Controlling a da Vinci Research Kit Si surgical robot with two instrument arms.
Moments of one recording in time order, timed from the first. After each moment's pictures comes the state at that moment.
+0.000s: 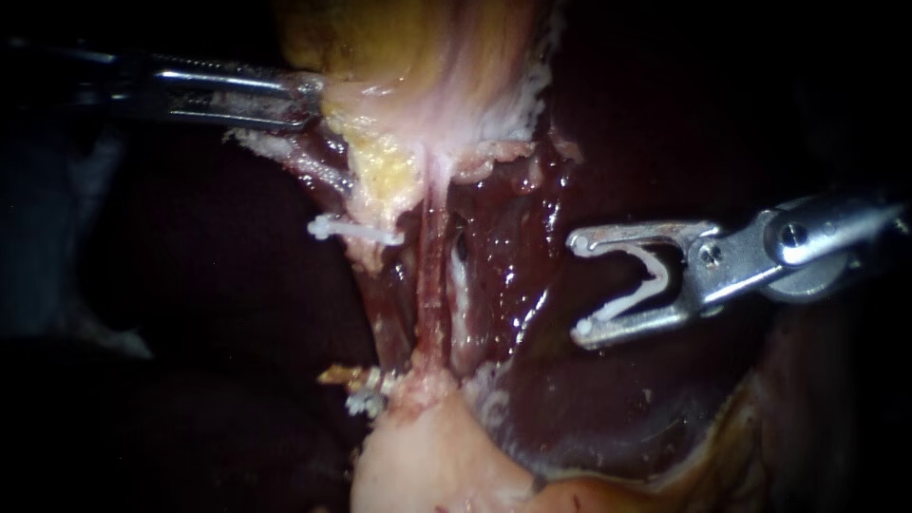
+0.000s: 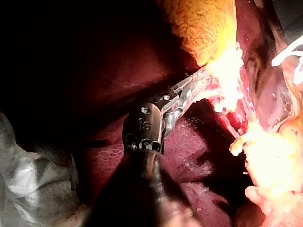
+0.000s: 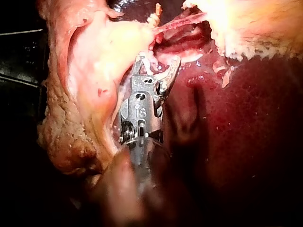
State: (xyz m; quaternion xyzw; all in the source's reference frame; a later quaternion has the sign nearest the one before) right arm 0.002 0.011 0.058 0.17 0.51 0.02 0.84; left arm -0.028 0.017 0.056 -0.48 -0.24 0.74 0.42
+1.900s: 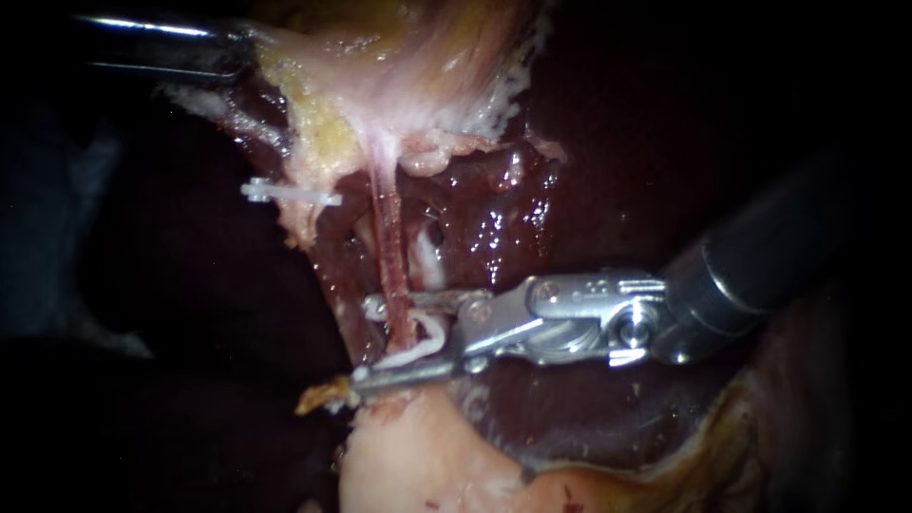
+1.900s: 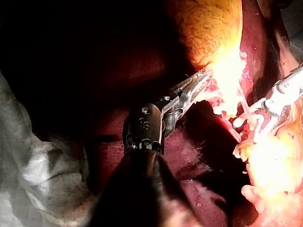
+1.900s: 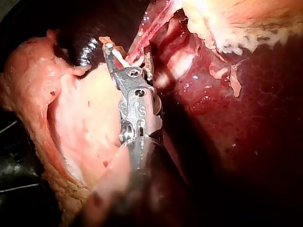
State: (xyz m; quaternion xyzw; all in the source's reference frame) right arm 0.020 0.006 0.067 0.29 0.57 0.17 0.75; left arm -0.024 0.019 0.051 -0.48 -0.23 0.72 0.44
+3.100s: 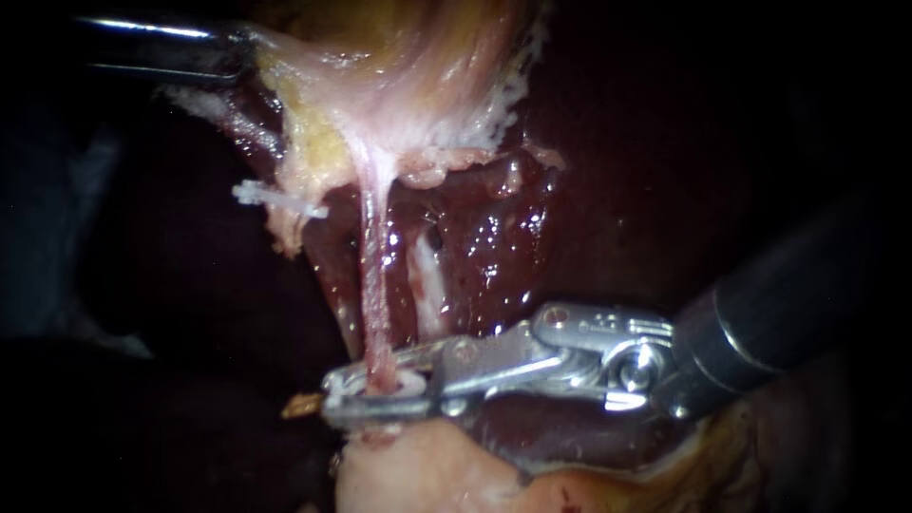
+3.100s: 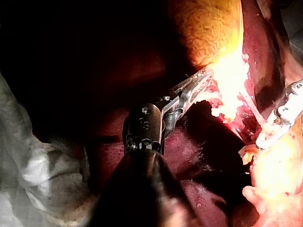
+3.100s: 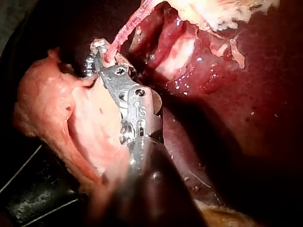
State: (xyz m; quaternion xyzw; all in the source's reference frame) right arm 0.020 0.004 0.063 0.43 0.55 0.18 0.69; left arm -0.024 0.019 0.051 -0.48 -0.23 0.72 0.44
